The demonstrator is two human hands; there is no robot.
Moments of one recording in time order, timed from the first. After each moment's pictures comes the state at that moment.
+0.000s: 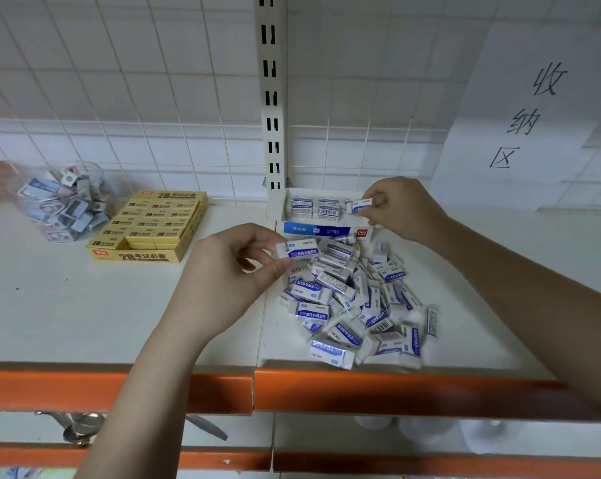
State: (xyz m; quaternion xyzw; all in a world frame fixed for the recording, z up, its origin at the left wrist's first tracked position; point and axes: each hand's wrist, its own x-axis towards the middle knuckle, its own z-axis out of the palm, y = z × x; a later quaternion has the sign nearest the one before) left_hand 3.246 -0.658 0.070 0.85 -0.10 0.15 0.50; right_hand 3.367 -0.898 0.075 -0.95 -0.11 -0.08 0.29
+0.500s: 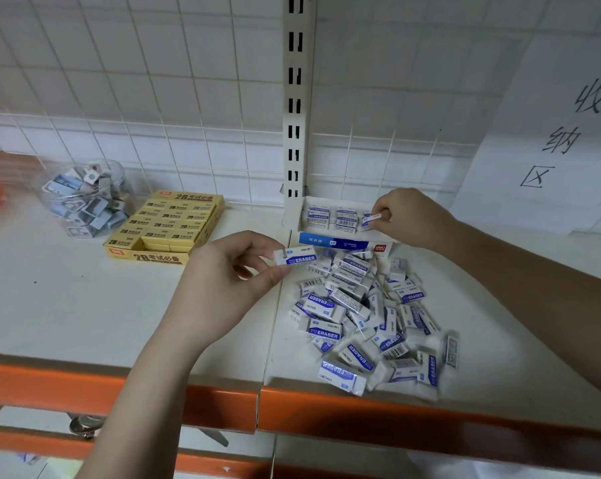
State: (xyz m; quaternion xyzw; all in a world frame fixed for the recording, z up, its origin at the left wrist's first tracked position) left_hand 3.252 -0.647 0.064 0.84 -0.06 0.16 0.52; right_hand 3.410 -0.896 0.066 -0.98 -0.18 -0.06 0.10
